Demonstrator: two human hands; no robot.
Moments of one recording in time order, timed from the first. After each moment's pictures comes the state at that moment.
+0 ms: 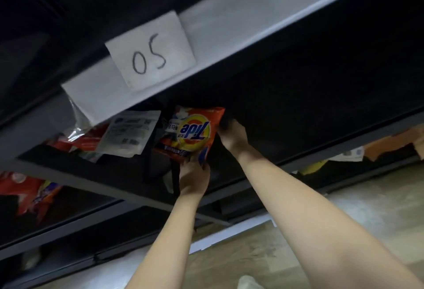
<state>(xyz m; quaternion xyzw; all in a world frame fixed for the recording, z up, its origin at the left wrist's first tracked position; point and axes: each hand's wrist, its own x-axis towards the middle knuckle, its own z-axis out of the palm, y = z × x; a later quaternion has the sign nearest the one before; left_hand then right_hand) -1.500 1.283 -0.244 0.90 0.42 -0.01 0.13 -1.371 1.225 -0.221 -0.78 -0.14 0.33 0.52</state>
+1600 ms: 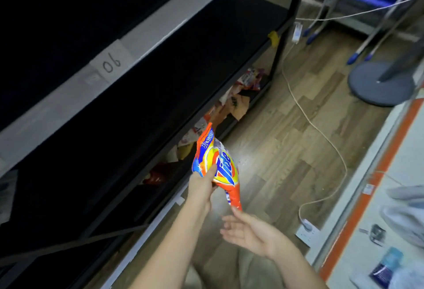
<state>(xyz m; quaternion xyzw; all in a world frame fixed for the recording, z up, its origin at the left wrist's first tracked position) -1.460 0.941 -0.145 0.57 0.38 -0.13 0.72 -1.535 0.806 -0.172 -0.32 0.36 0.44 0.76</state>
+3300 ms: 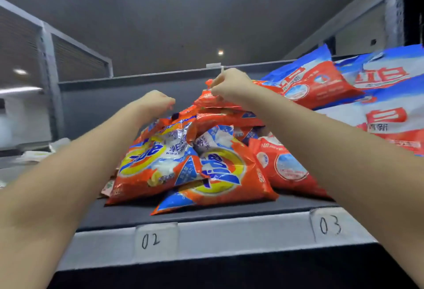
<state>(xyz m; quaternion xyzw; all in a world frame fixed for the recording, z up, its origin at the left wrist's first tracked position) -1.179 1.157 0.582 0.85 0.32 0.37 0.21 -1.063 0.999 0.590 -0.73 -0.49 -0.18 0.44</state>
